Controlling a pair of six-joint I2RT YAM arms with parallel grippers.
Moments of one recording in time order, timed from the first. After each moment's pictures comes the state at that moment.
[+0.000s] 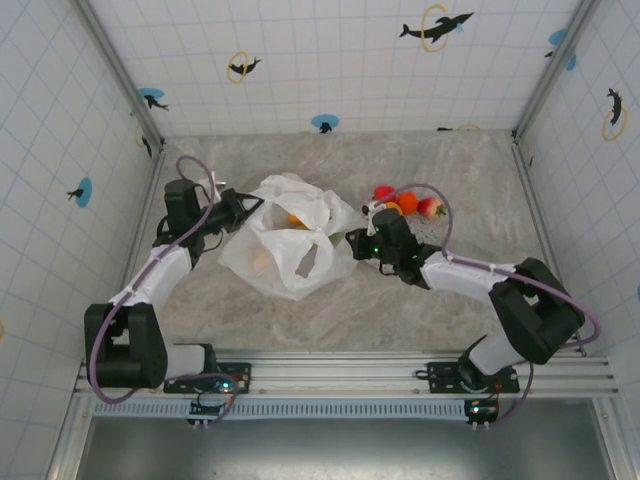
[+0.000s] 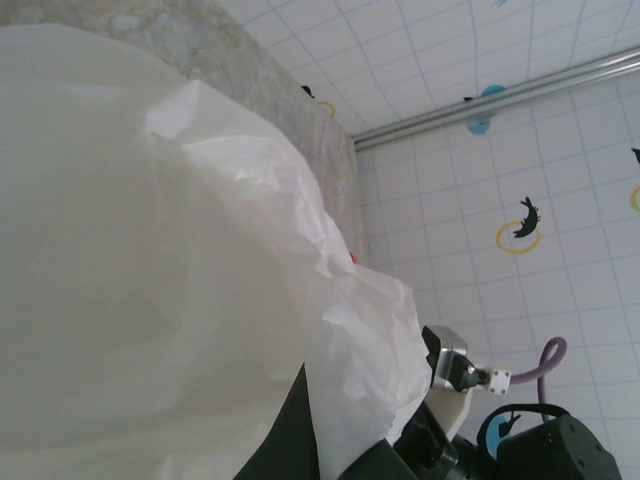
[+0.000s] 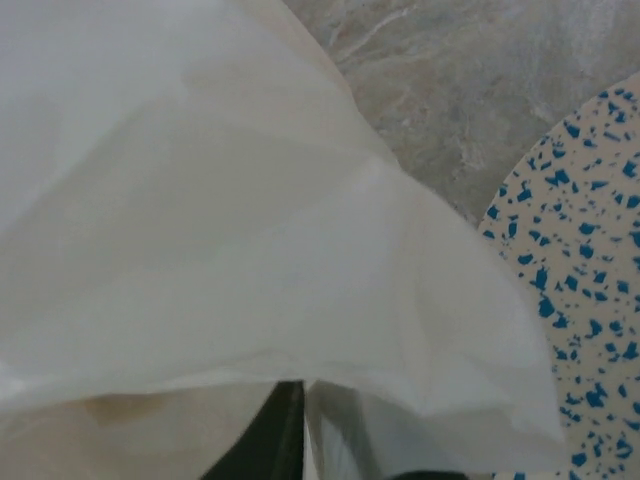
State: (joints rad) left arm -0.04 1.31 0.75 0.13 0.88 -0.87; right arm 0.71 1.50 0.71 0.19 -0.06 0.52
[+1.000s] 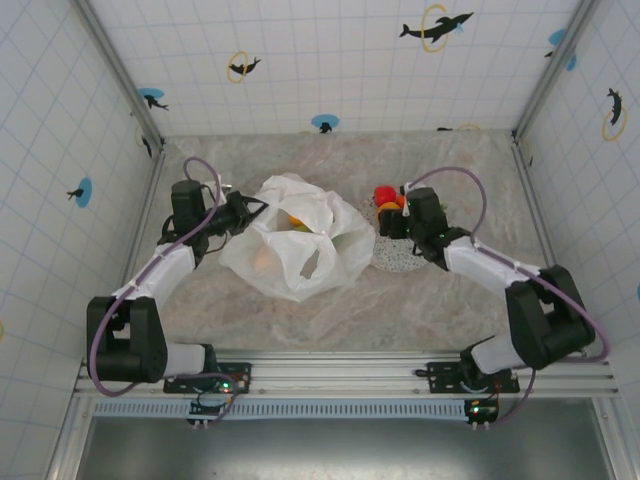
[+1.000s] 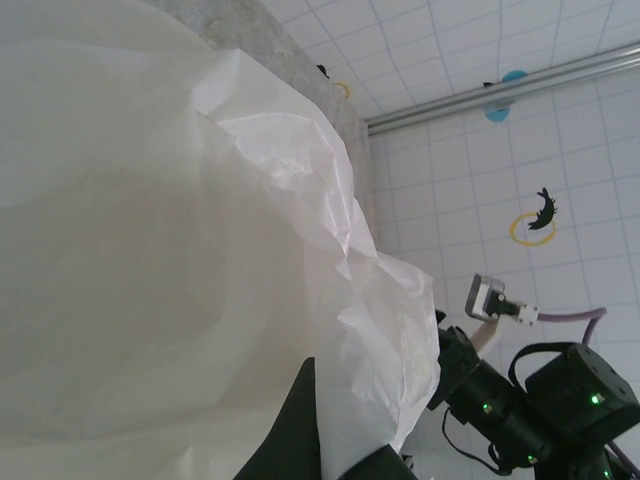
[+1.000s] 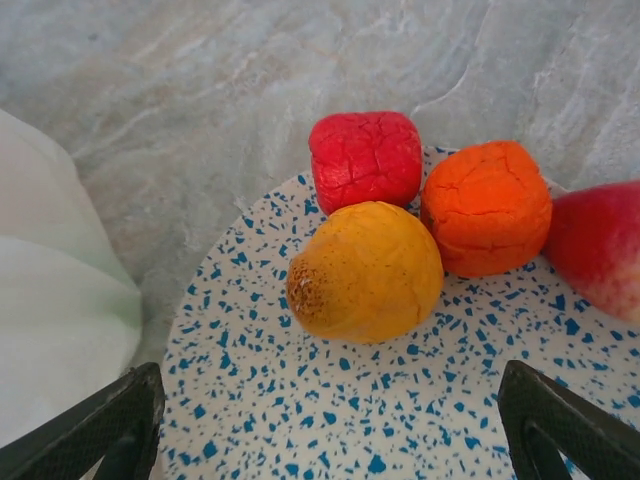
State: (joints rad) left arm -0.07 1.34 0.75 0.12 0.87 -0.86; right arm 0.46 1.46 0.79 -0.01 0.07 0.31
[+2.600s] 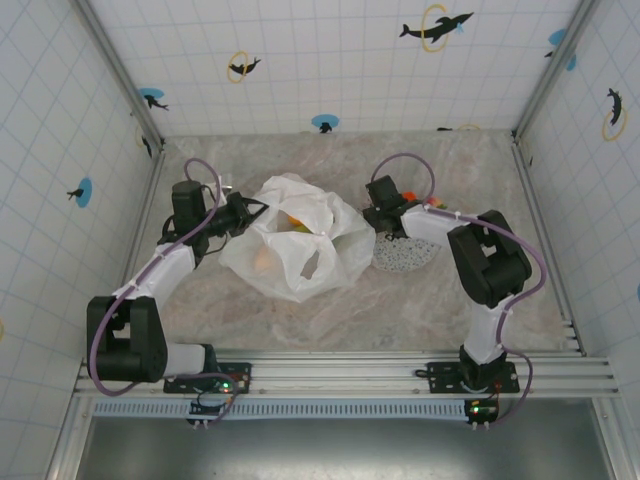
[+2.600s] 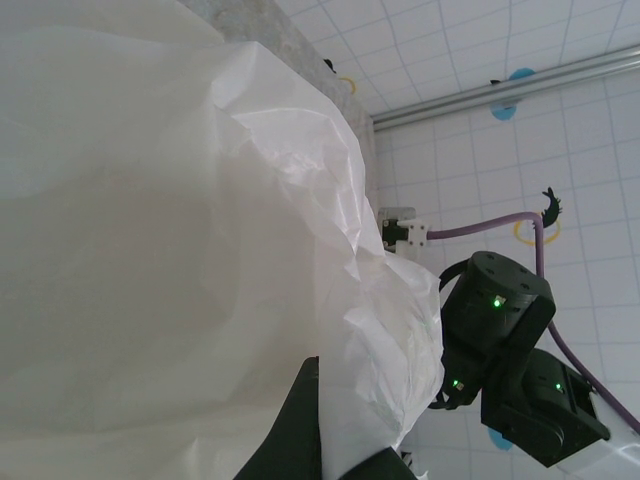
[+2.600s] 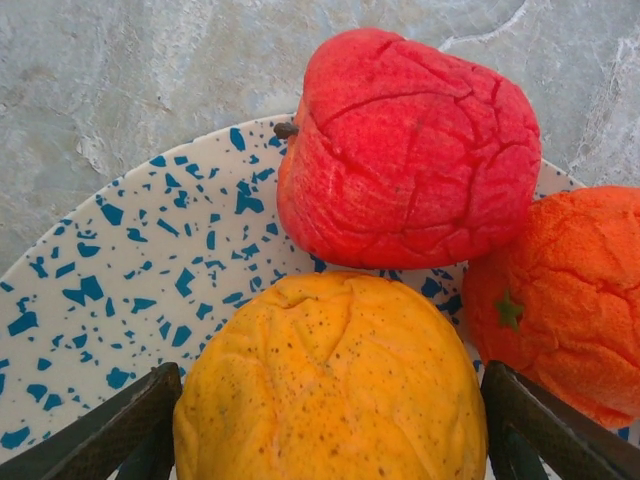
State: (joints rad) left arm -0.07 1.34 0.75 0.10 0.87 -0.86; right arm 0.54 1.90 1.15 -0.22 0.30 0.14
